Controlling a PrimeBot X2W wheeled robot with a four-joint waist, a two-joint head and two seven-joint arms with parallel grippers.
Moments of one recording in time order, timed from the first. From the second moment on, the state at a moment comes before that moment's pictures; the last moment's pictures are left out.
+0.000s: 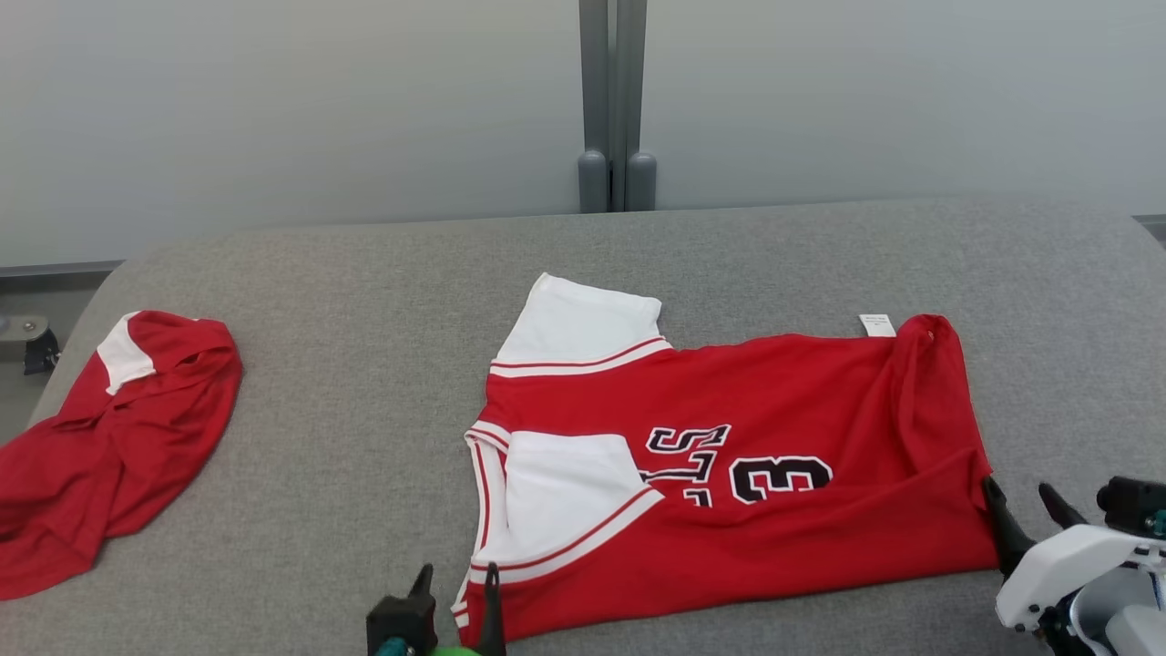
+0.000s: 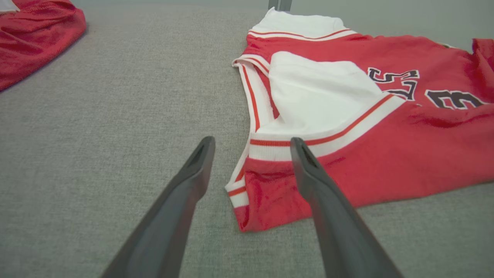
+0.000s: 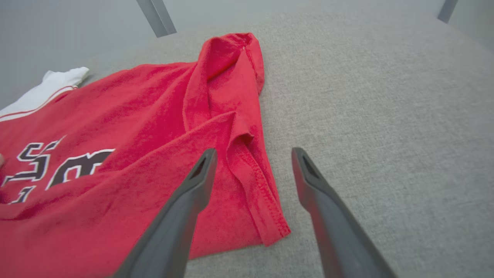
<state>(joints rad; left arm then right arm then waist) -0.05 0.09 -0.58 0.50 -0.48 0.26 -0.24 -0.21 -0.39 0.25 0.79 0.67 0.13 -0.21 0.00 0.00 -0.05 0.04</state>
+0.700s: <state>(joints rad) -0.48 0.09 -0.44 0.49 -0.31 0.21 -0.10 -0.31 -0.39 0.19 0.29 0.49 0.13 -0.18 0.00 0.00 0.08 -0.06</state>
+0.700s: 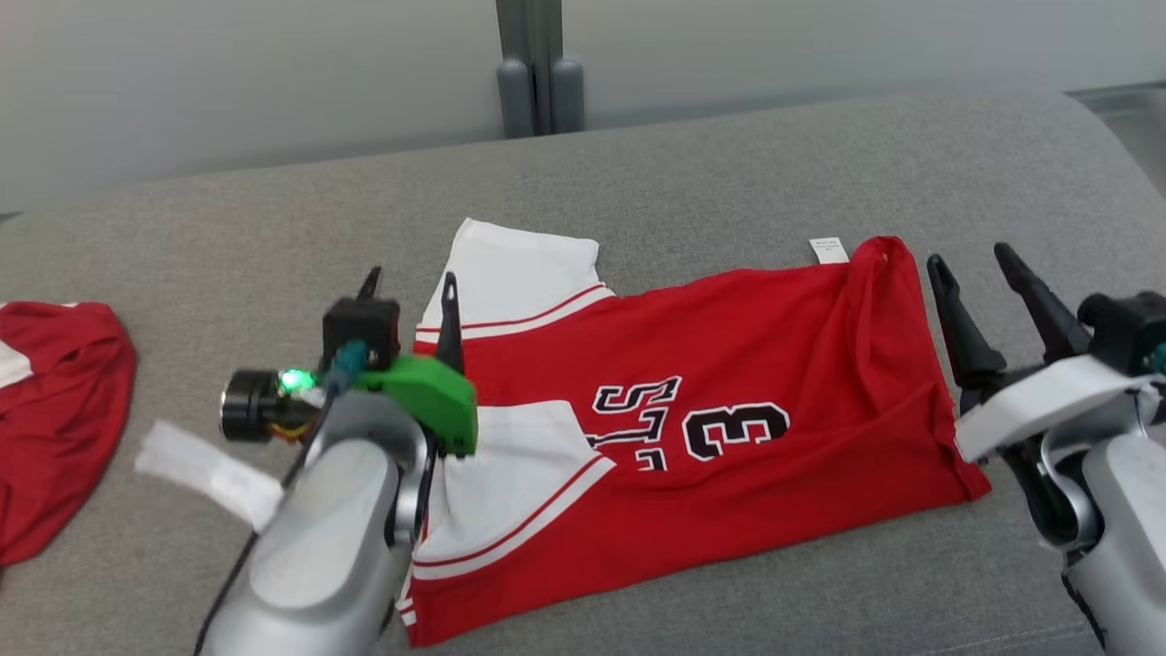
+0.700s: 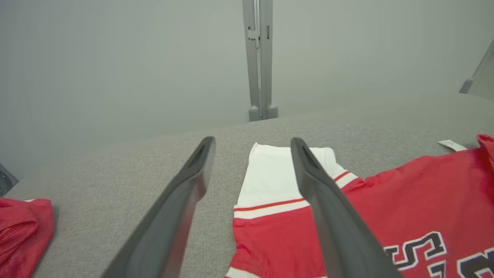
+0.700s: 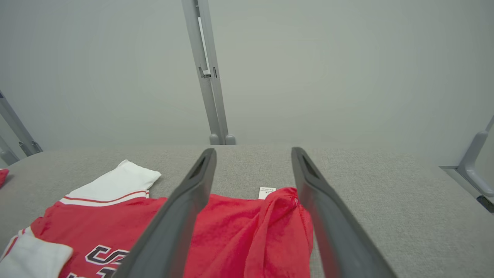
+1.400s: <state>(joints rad) -1.15 0.21 -0.55 1.04 -0.31 -0.09 0.53 -0.69 -0.51 0.48 0.27 0.68 0.13 -0.19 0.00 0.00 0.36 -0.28</state>
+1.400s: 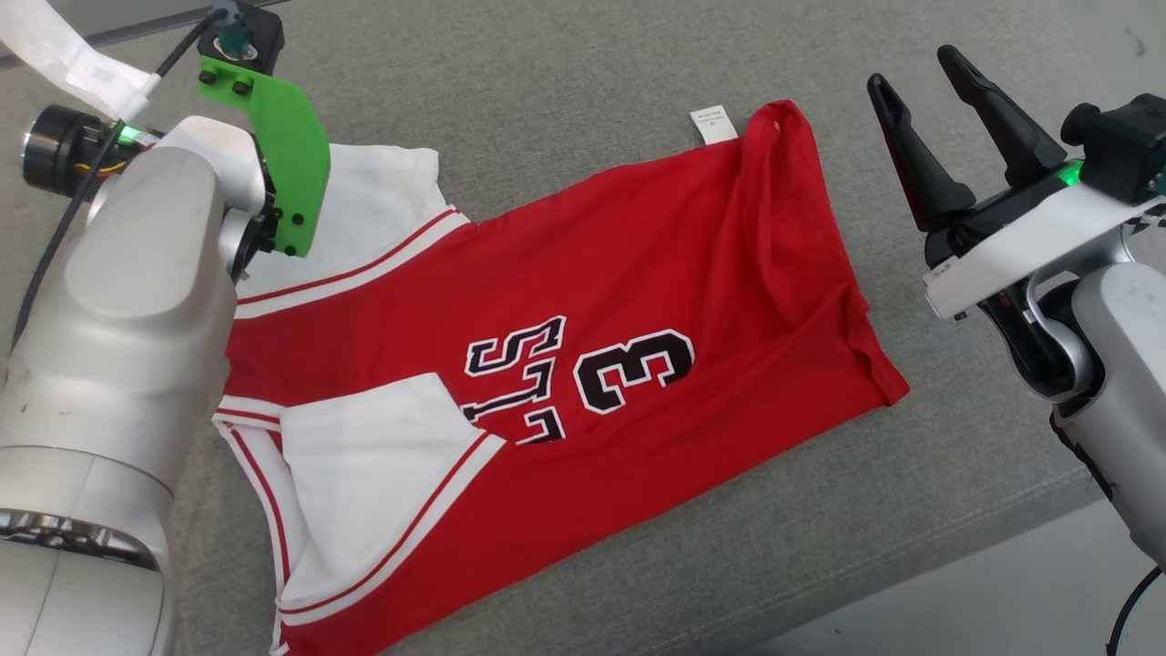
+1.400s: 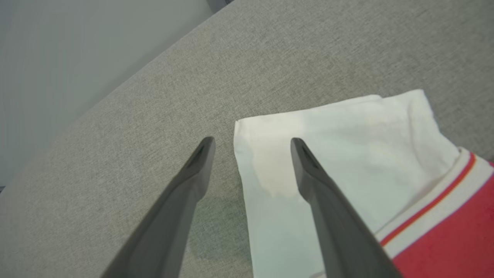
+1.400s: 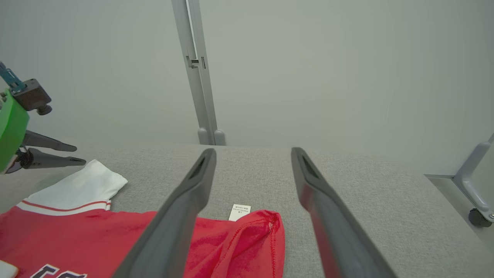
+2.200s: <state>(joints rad) -1.25 0.21 -0.53 1.19 -0.36 -0.04 0.58 -0.74 -0.56 0.55 0.31 0.75 0.13 -0.25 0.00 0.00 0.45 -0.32</state>
